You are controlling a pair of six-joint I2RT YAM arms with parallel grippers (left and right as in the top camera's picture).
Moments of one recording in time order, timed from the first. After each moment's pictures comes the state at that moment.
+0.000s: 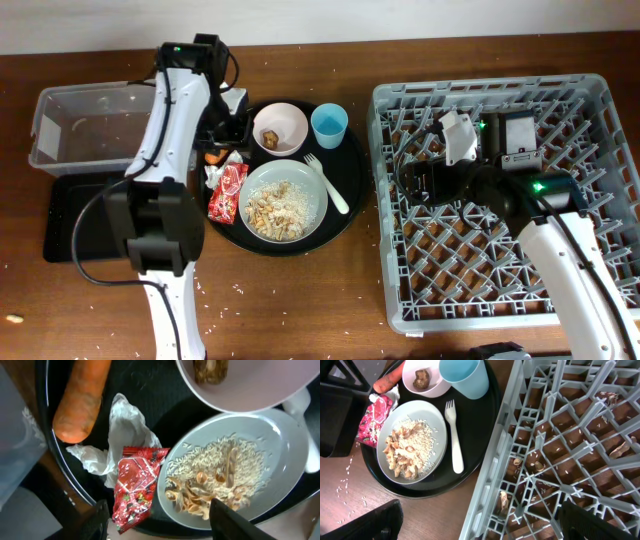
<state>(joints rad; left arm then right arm) -0.12 2.30 2.19 -1.52 0.11 0.06 0.10 1.29 1.15 -0.81 -0.39 0.00</state>
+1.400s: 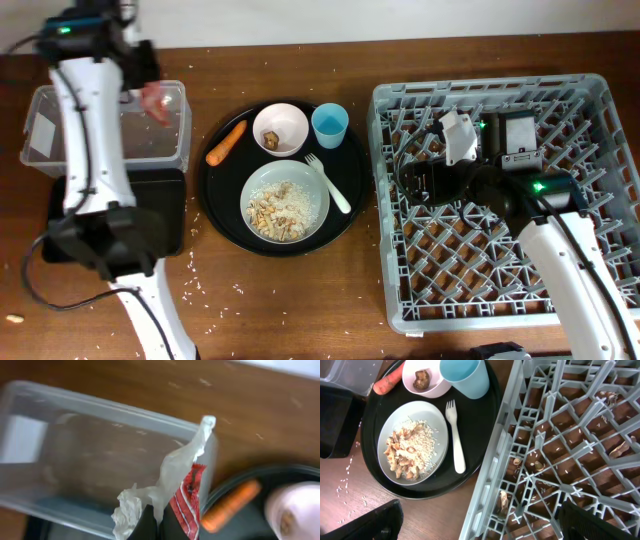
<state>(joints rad) 0.12 2.28 2.58 -1.37 -0.11 -0.10 0.10 1.29 1.15 -0.82 -0.39 0.00</state>
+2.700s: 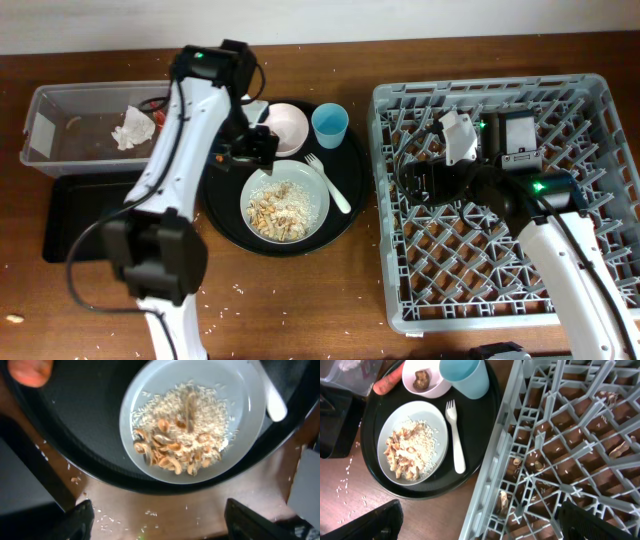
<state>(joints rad) -0.23 2.10 2.04 -1.59 0.11 -0.01 0.10 1.29 1.15 -0.82 -0.39 0.00</state>
